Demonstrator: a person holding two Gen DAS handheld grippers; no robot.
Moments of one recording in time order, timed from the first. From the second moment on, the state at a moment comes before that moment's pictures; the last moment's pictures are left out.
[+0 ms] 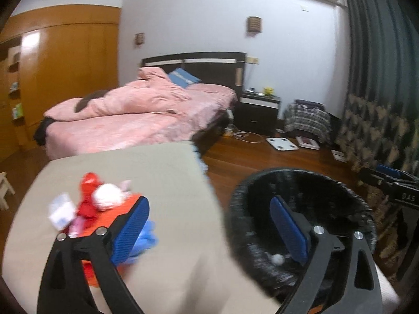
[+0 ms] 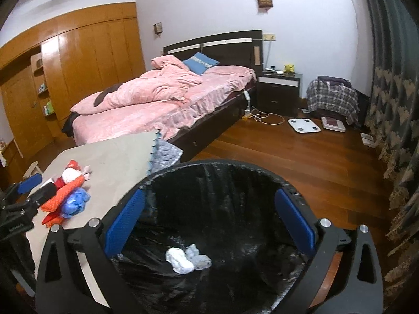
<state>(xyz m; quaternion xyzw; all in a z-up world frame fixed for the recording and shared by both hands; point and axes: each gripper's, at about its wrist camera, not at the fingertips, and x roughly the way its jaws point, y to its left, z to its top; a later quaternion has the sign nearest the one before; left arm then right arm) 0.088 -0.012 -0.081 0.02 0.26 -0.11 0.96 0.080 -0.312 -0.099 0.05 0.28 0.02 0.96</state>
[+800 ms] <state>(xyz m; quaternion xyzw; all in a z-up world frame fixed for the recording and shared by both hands) 0.092 0.138 -0.105 -0.02 0.27 0.07 0.96 0.167 -0.116 -0.107 0.02 0.28 0.18 0.94</state>
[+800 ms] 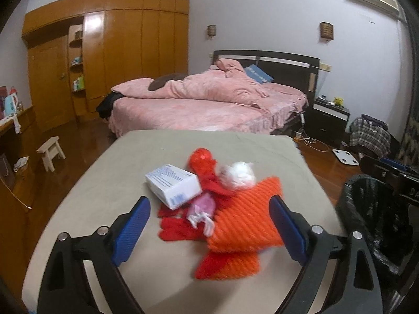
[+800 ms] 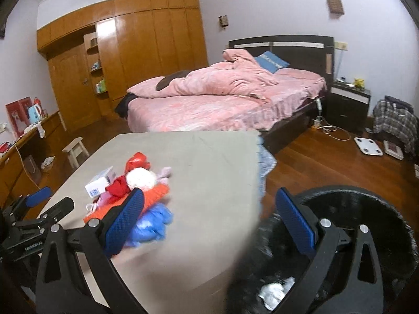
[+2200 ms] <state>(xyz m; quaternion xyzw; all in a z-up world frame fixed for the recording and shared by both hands) 0.176 0.220 -0.147 -0.06 0.32 0.11 0.94 0.267 0.047 -0.179 -0.03 0.39 0.34 0.86</state>
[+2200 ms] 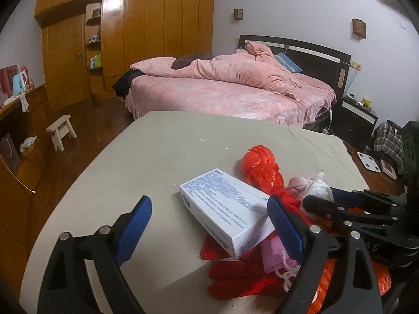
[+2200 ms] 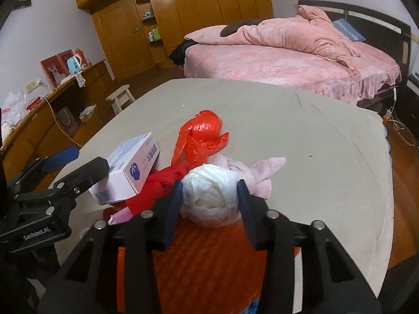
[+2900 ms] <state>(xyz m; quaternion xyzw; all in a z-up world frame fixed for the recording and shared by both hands) 0.181 0.220 -0.170 -0.05 0.36 0.13 0.92 0.260 0.023 -0.163 -0.02 0.36 0.32 0.87</state>
